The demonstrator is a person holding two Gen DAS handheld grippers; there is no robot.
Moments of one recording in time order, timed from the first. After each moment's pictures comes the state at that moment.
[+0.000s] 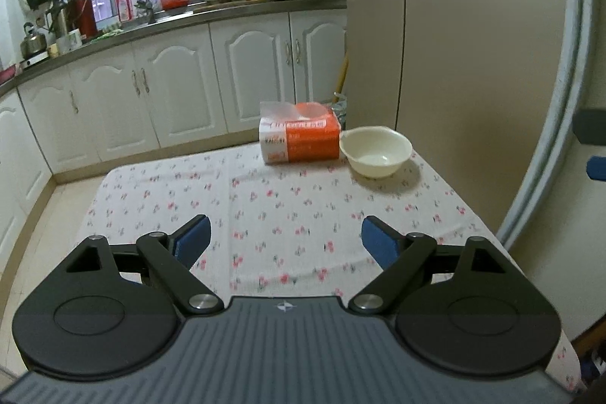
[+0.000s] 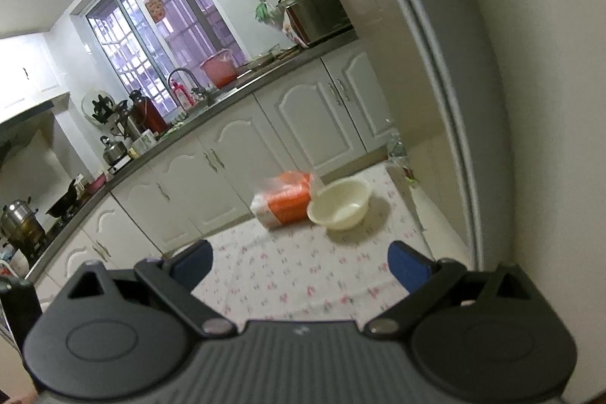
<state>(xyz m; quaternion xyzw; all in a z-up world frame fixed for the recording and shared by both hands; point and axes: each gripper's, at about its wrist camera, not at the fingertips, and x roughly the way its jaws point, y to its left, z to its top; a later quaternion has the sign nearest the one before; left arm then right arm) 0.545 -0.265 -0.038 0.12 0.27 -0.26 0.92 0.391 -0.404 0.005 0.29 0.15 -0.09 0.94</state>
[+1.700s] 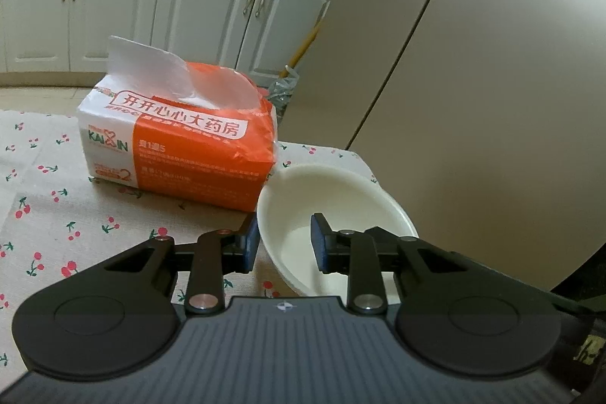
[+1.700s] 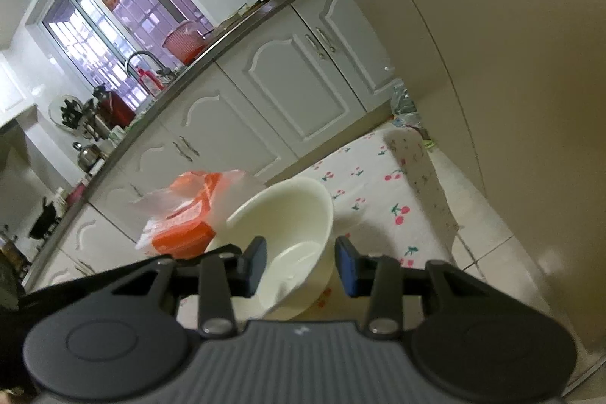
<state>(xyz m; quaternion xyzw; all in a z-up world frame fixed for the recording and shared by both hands) 0.718 -0.414 -0.132 -0.03 0.37 -0.34 0.87 0.584 -0.509 -0.110 0.36 0.19 -0.06 0.91</state>
